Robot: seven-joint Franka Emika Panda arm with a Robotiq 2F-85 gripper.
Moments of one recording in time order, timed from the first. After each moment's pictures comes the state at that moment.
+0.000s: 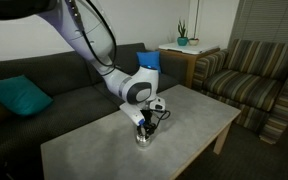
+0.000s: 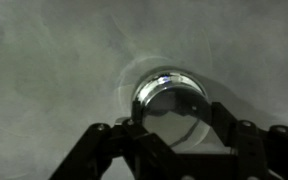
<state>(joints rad) -0.02 1.47 0.03 -1.13 0.03 2.54 0.11</state>
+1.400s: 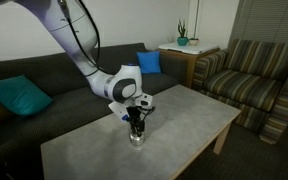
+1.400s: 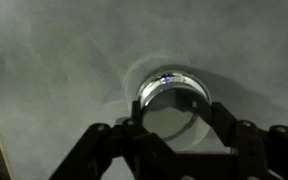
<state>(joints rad) 0.16 1.40 -0.09 -1.31 0.03 2.67 0.35</state>
